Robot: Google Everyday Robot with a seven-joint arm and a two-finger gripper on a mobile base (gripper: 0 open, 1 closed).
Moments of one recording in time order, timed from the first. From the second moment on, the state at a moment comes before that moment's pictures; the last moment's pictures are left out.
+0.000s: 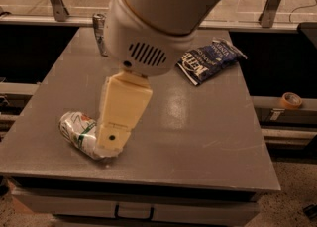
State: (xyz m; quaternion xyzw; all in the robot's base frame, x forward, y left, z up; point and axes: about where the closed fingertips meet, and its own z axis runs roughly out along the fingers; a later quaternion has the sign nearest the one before) arm 0.372 0.060 1.010 -0.69 0.68 0.08 0.24
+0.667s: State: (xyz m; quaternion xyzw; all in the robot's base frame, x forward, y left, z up) arm 0.391 0.081 0.996 -0.67 0.69 0.09 0.26
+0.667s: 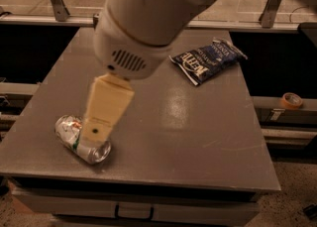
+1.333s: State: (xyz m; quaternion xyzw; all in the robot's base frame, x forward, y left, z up) arm 0.482 0.149 0.919 -0.59 0.75 0.13 0.27
